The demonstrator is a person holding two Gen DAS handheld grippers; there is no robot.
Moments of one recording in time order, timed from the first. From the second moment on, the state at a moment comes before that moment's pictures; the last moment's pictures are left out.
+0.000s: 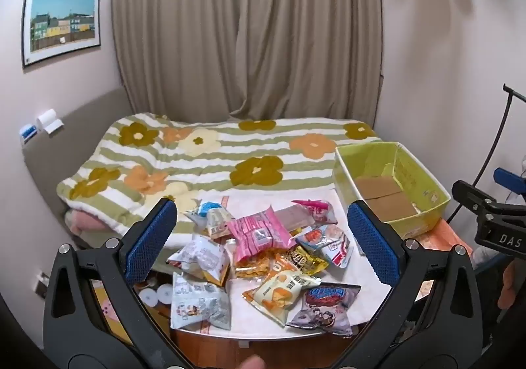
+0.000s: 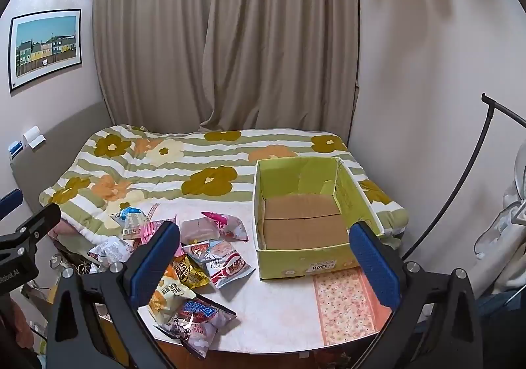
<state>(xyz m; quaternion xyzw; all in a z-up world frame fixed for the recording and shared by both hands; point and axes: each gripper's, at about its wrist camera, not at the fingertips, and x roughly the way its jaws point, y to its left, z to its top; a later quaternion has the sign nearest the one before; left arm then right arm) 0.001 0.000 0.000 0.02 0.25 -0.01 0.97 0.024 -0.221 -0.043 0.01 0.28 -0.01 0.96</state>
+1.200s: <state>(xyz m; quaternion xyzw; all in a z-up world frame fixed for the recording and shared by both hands) 0.006 0.009 -0.006 0.01 0.25 0.00 0.97 0.025 -0.216 -0.049 0.01 0.27 -0.02 0.96</state>
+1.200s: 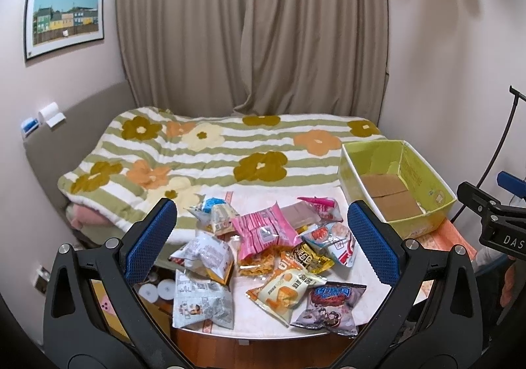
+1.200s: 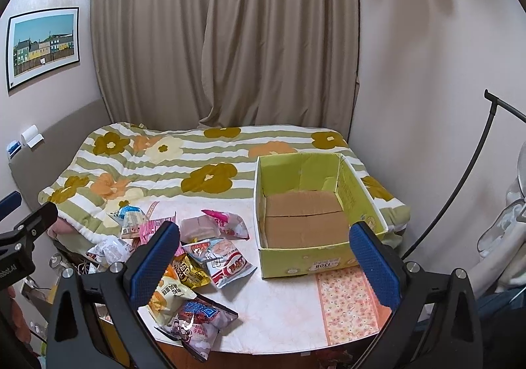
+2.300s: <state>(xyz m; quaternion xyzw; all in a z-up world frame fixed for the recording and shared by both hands) 0.004 0.007 -0.002 0.01 0.24 -0.01 0.97 0.022 -0.215 -0.037 0.00 0.26 -0.02 0.97</state>
